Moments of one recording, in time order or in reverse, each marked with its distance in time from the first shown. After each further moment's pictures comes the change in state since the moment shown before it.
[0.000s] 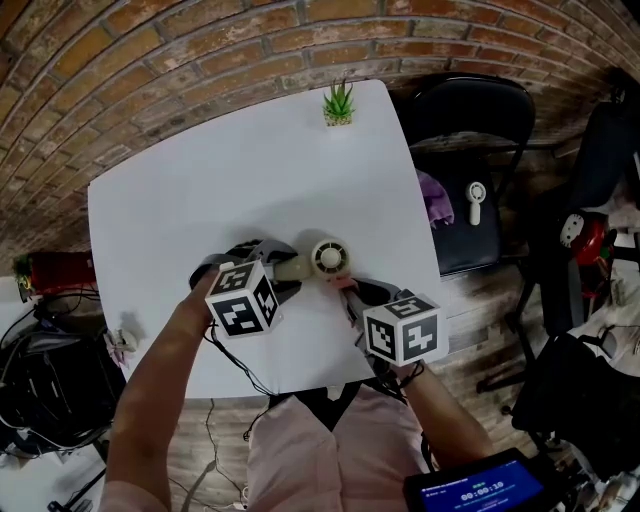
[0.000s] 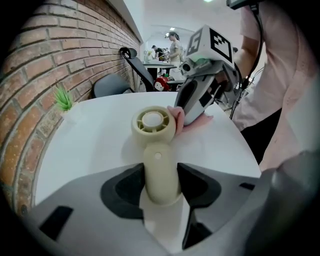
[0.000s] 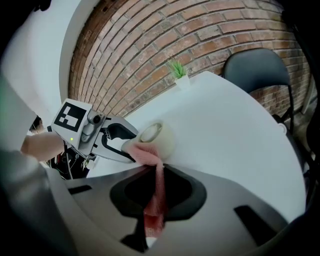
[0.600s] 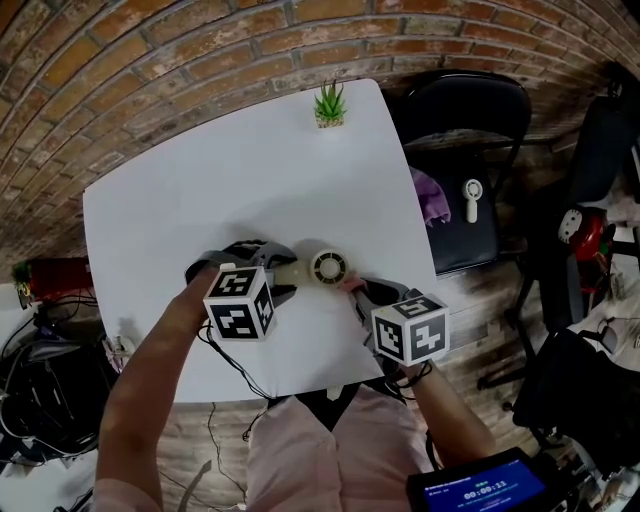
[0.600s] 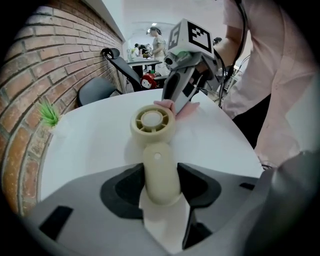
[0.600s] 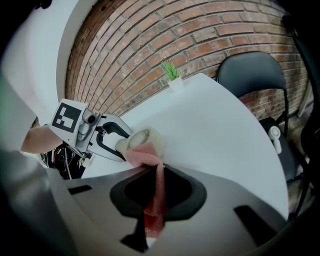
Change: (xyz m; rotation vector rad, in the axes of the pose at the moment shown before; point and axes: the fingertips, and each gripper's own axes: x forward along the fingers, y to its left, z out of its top) left arm 0.002 -0.004 0.005 0.163 0.044 -0.057; right arm -0.013 -0.022 0.002 -0.008 0.013 -0.043
